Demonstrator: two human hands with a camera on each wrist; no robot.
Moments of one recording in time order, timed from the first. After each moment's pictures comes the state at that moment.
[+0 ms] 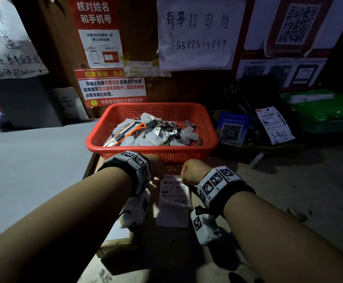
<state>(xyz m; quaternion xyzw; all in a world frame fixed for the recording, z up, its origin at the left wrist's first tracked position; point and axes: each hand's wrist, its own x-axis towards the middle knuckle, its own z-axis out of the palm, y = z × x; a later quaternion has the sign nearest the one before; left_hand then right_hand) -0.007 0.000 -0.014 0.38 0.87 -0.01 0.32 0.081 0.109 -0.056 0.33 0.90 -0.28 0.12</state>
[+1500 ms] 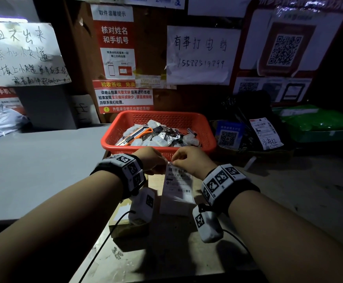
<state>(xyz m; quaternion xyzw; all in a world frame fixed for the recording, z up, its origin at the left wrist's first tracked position) 0.028 -0.060 0.022 0.28 0.85 0.33 0.29 0.119 0.058 0.002 0.19 0.89 -0.40 -0.12</state>
